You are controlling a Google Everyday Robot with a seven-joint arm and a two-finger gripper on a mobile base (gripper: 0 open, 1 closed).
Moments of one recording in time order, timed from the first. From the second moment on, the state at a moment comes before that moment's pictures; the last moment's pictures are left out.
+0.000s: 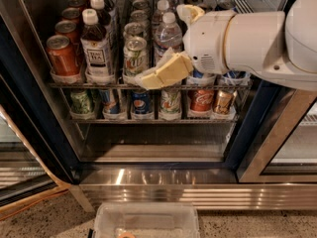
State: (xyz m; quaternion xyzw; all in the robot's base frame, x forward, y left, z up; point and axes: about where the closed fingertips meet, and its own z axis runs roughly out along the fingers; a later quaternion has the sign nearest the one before) arm 0.516 -0.001 1.018 -0.49 0.63 0.18 0.58
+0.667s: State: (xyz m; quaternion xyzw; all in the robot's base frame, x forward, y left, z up) arm 0.484 0.029 0.984 -0.44 0.63 0.25 0.58
